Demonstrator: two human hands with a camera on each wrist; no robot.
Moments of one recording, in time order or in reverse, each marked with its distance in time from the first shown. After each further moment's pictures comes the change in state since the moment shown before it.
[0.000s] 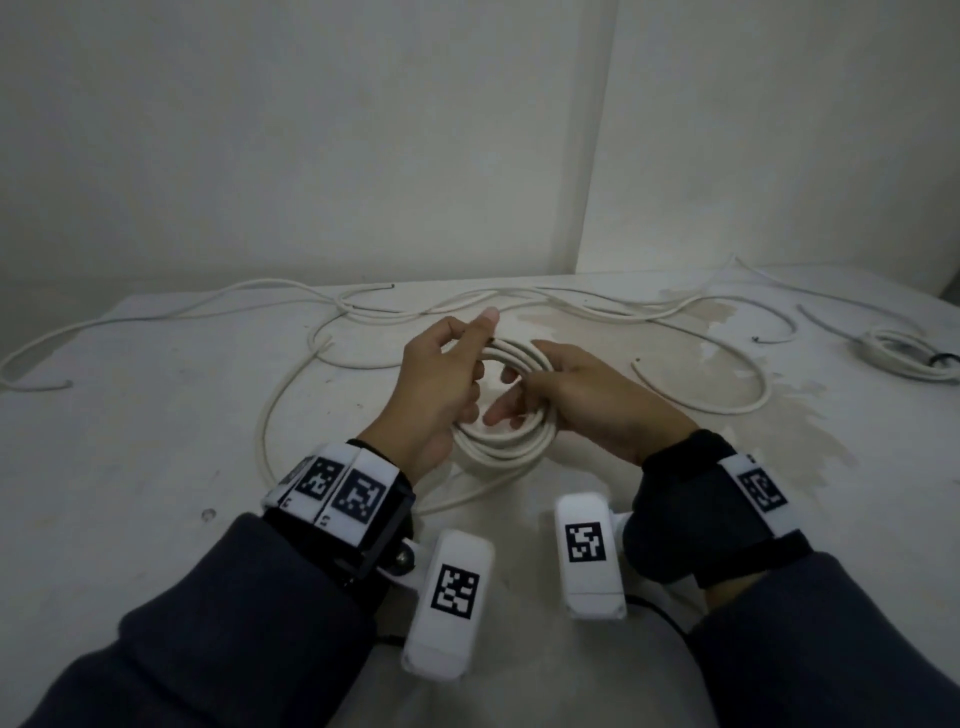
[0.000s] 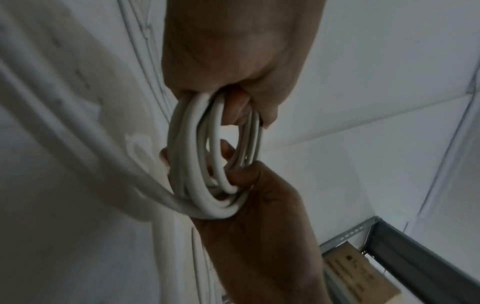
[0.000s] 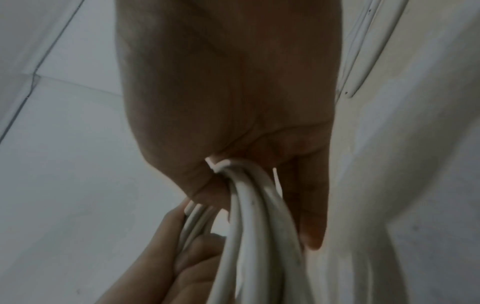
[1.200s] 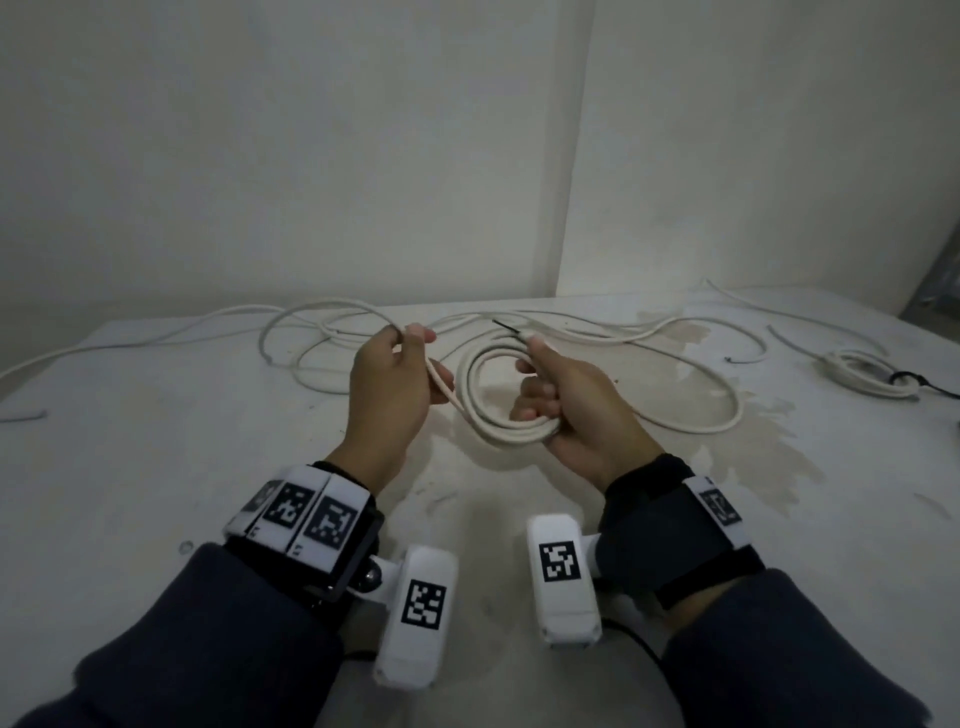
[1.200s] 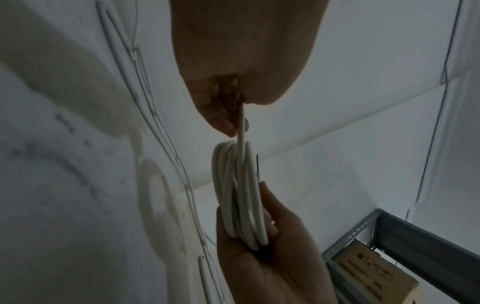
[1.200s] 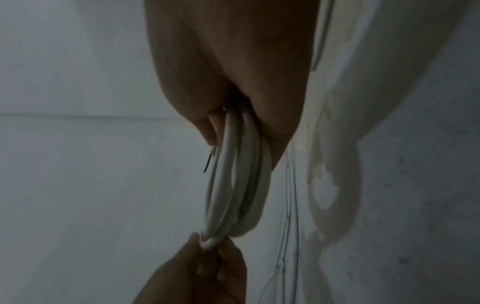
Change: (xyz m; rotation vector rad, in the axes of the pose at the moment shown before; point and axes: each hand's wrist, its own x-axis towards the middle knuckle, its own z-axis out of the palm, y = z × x) left_hand 0.013 0.003 -0.014 0.174 0.199 0.240; right_hand 0.014 0.007 -0.002 0.848 0.304 0.015
